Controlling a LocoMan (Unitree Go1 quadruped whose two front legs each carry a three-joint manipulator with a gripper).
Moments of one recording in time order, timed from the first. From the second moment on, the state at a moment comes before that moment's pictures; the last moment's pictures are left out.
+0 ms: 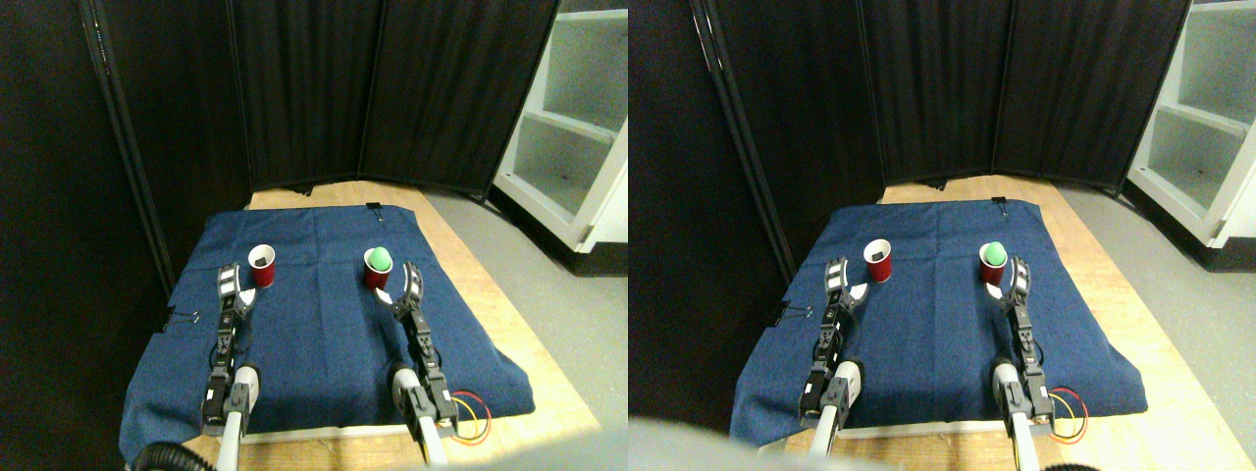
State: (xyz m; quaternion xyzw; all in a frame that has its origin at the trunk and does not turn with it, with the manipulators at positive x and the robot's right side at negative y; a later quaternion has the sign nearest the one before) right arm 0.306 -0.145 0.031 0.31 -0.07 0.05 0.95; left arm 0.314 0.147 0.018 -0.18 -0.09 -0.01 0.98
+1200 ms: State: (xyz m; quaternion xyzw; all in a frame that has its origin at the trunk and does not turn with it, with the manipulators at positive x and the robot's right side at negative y) right arm 0.341 -0.136 0.020 0.59 0.00 -0.01 0.80; left arm 0.350 0.145 0.008 -0.48 -0.08 0.13 0.86
